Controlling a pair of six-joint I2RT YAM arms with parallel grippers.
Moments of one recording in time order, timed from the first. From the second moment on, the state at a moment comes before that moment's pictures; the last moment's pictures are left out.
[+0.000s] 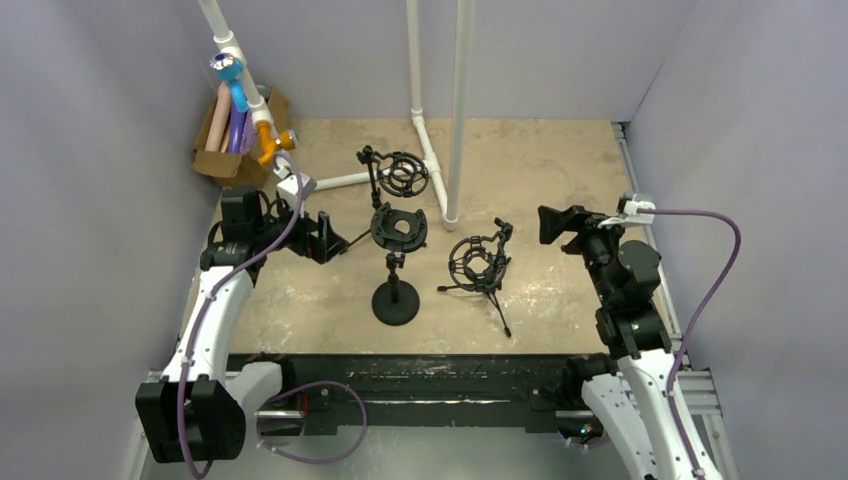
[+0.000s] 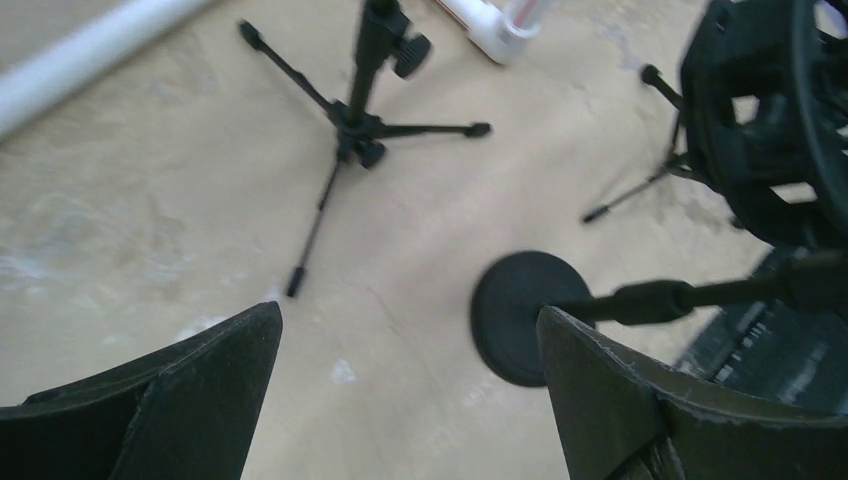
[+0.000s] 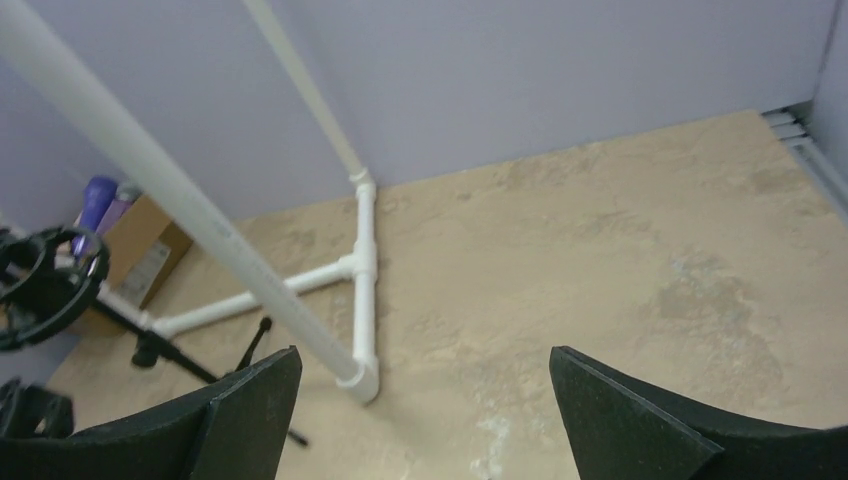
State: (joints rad) left arm 0.05 1.04 0.82 -0.37 0.69 0.16; right arm 0.17 0.55 0.61 -0.03 0.08 0.37
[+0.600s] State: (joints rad) left arm 0.02 1.10 0.93 -0.61 0.89 0.21; right arm 0.36 0.64 0.74 -0.44 -0.23 0.28
